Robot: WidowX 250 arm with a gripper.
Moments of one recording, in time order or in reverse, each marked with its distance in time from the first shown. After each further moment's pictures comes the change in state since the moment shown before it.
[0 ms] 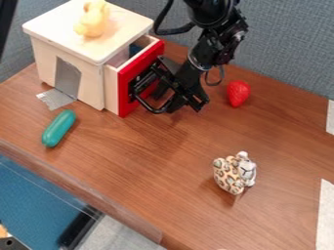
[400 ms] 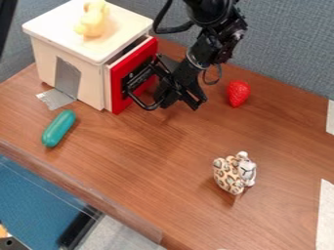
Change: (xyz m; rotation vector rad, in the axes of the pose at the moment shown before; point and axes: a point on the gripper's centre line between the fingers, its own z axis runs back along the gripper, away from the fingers) arm -0.004 0.012 -0.004 0.030 0.033 0.004
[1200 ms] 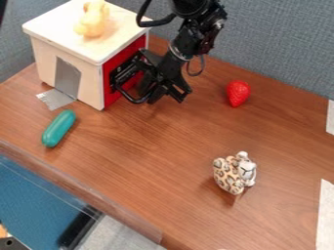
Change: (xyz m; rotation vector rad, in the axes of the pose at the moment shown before) arm -0.007 0.023 -0.013 -0.016 0.068 0.072
